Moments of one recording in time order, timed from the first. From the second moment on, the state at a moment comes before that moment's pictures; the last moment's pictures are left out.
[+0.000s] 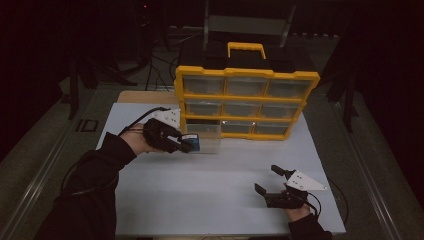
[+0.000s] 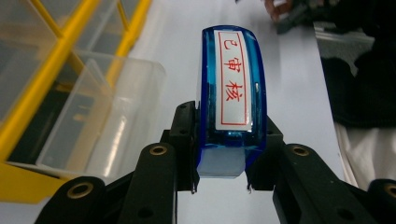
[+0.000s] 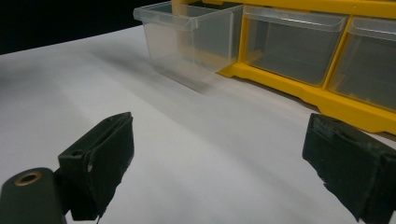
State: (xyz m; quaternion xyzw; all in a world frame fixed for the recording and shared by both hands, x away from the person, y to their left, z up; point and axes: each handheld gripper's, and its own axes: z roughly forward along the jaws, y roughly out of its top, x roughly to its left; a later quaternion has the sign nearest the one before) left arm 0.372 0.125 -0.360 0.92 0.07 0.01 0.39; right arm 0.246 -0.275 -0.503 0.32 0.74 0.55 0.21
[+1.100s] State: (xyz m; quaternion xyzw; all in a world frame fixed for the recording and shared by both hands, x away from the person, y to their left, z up) left arm 0.406 0.094 -0.359 0.87 0.21 0.08 0.43; right arm 0.246 -0.276 -0.502 0.32 0.74 0.55 0.22
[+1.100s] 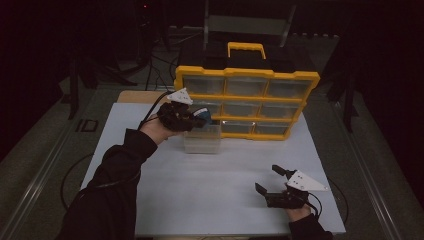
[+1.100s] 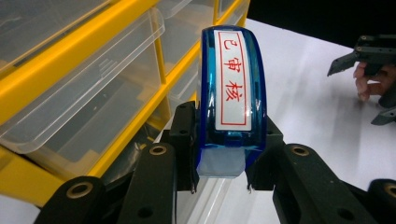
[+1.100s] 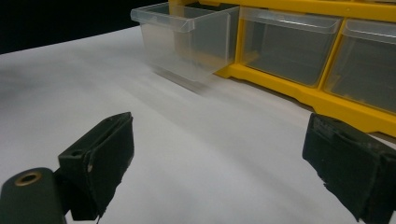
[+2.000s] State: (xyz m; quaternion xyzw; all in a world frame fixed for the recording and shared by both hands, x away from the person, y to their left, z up) left arm 0.420 0.069 -0.404 0.88 0.26 0.08 0.39; right arm 0.245 -0.276 -0.501 0.32 0.74 0.55 0.22
